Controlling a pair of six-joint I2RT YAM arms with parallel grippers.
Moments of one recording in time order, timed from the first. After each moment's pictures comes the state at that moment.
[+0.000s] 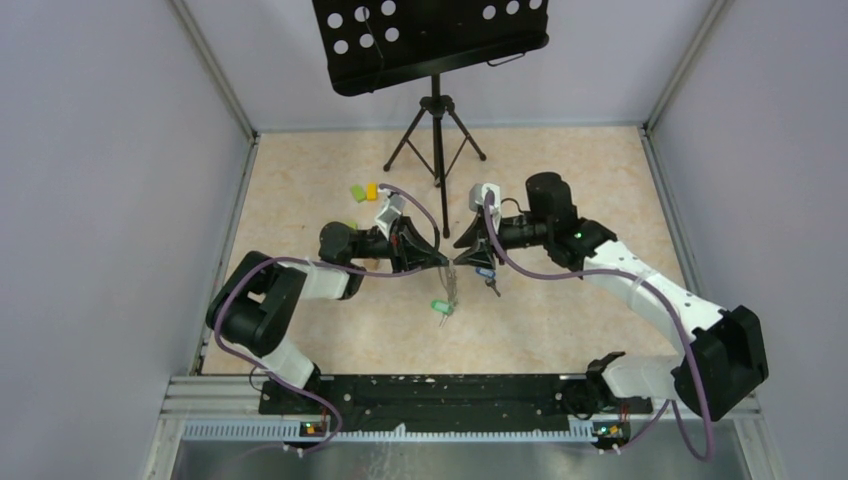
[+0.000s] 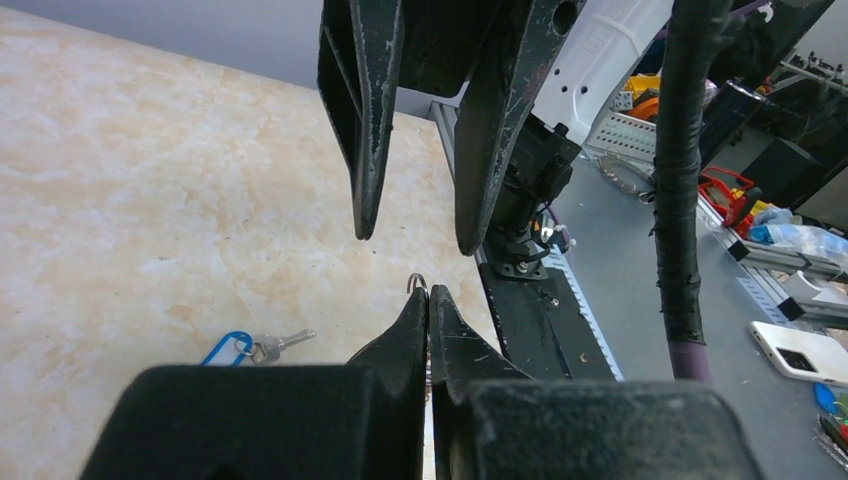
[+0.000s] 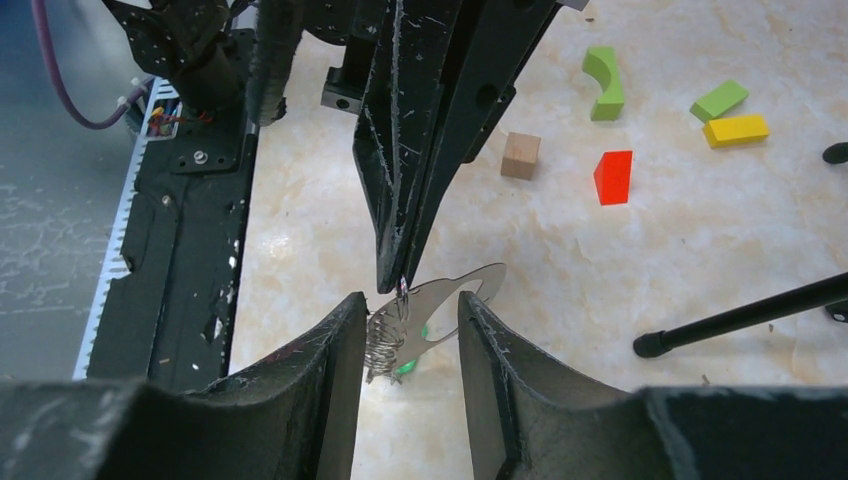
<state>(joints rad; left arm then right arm) -0.45 1.62 0.57 1.51 1.21 -0.76 0.57 1.24 0.97 -0.18 -0.90 -0.35</state>
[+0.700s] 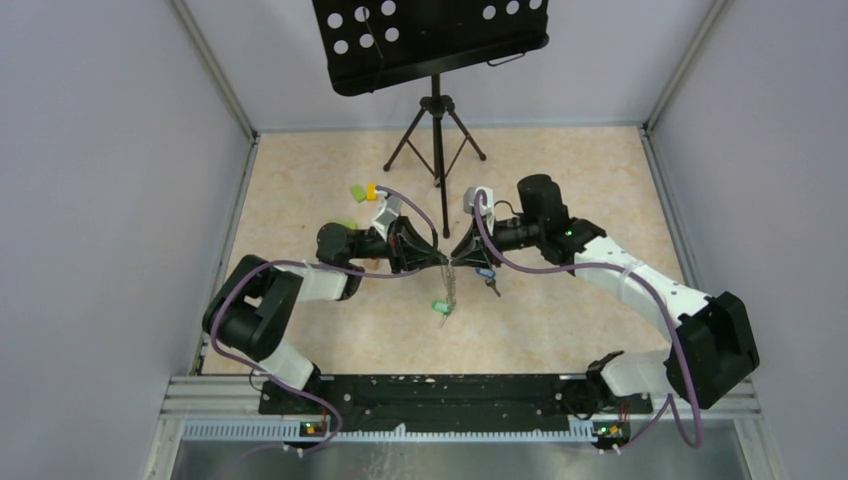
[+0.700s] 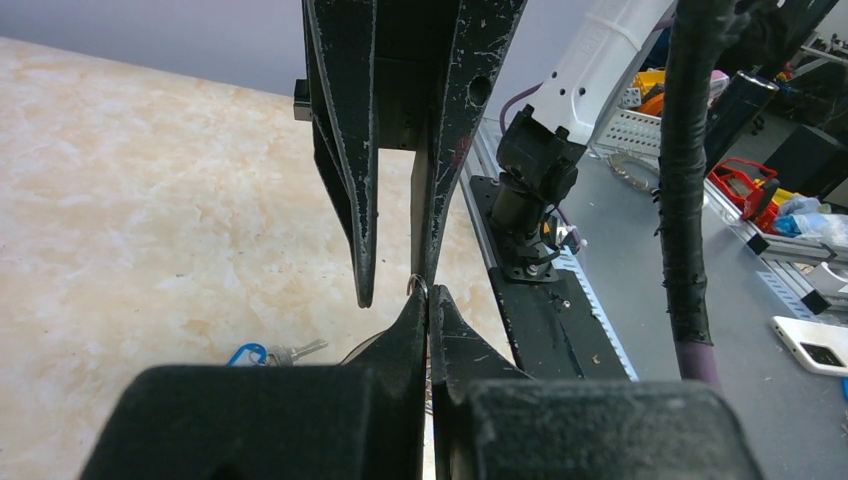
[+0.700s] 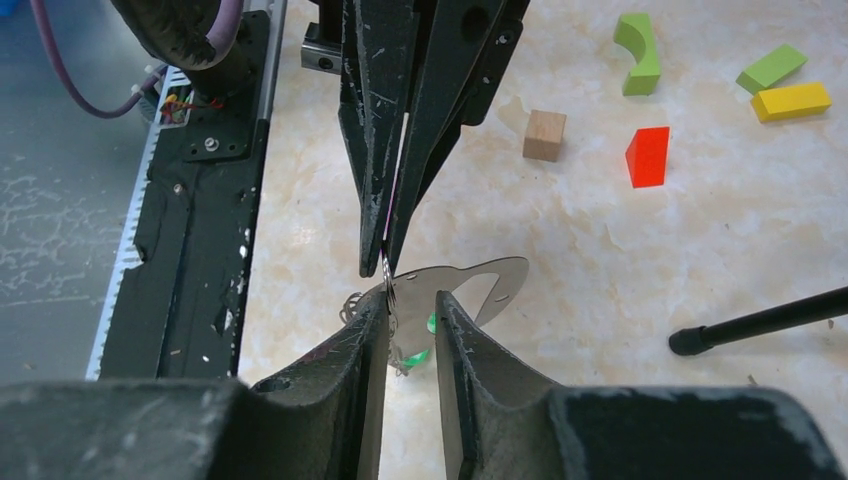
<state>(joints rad) -0.45 1.59 0.56 1.51 1.20 -0.73 0.57 1.31 0.96 -0.17 -0.93 -0.34</state>
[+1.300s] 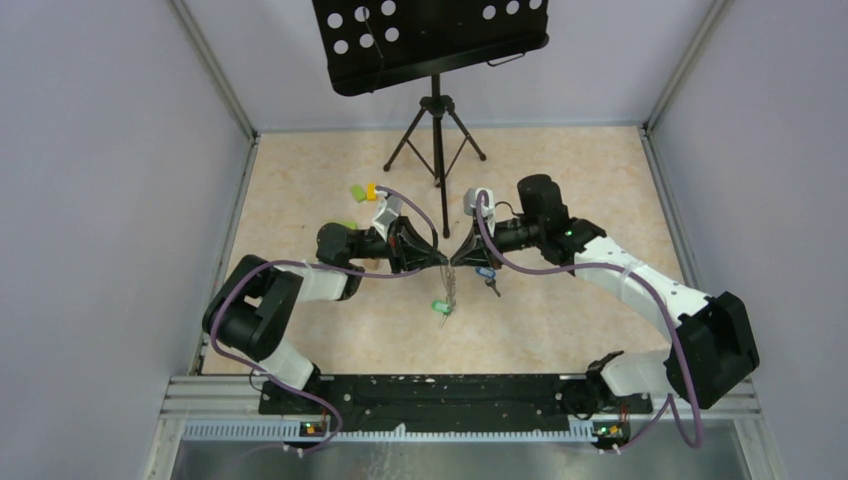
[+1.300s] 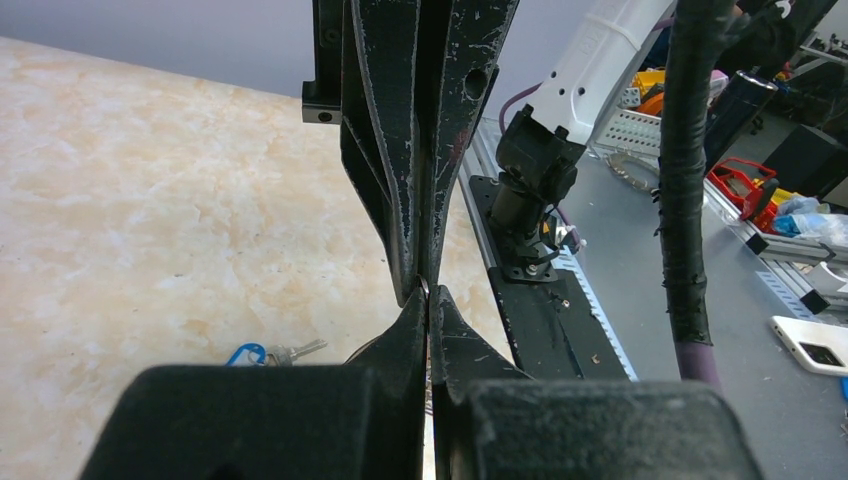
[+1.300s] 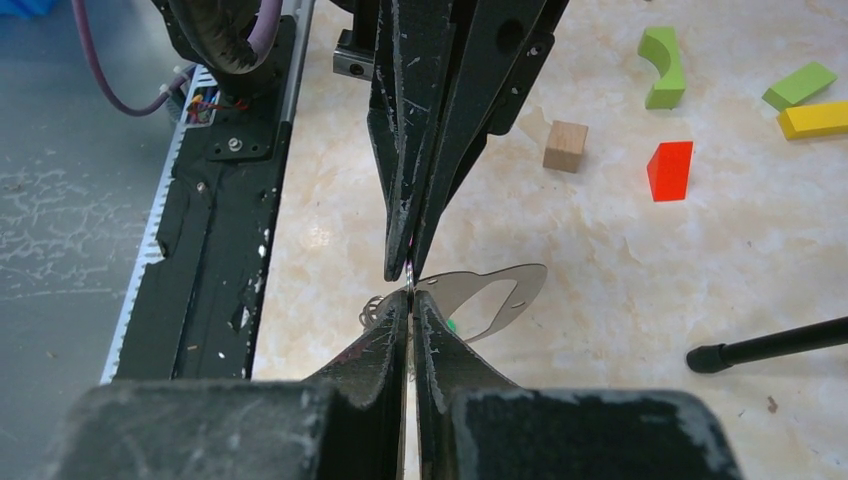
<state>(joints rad) -0.45 1.59 0.56 1.51 1.20 -0.73 0.57 1.31 0.96 -0.17 -0.98 -0.35</state>
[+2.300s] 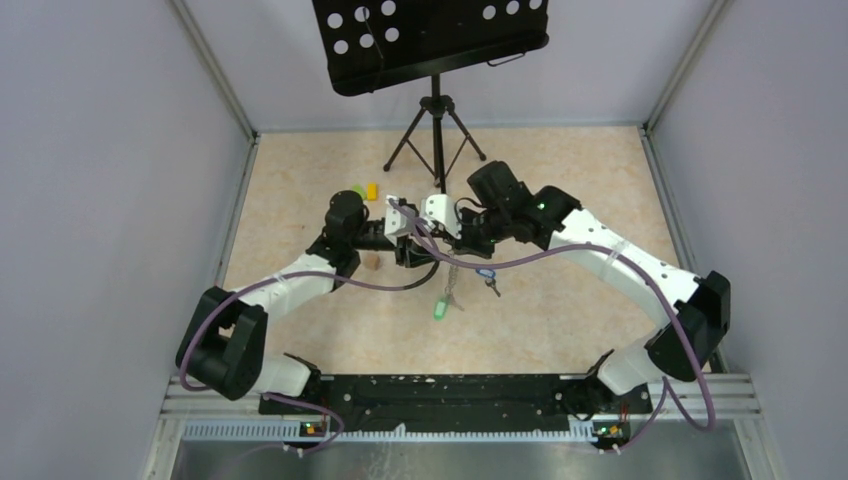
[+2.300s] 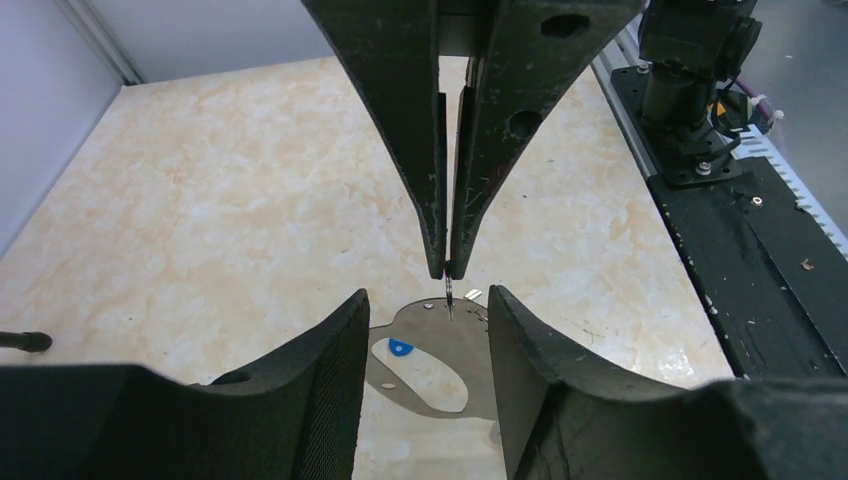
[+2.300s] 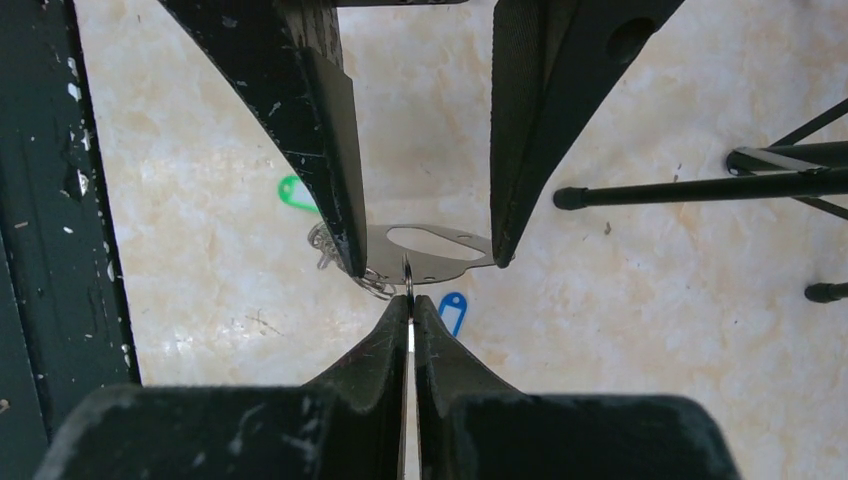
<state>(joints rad) -0.47 1.38 0.72 0.60 1.14 0.20 0.80 1.47 1.42 -0.83 -0.34 -0.65</state>
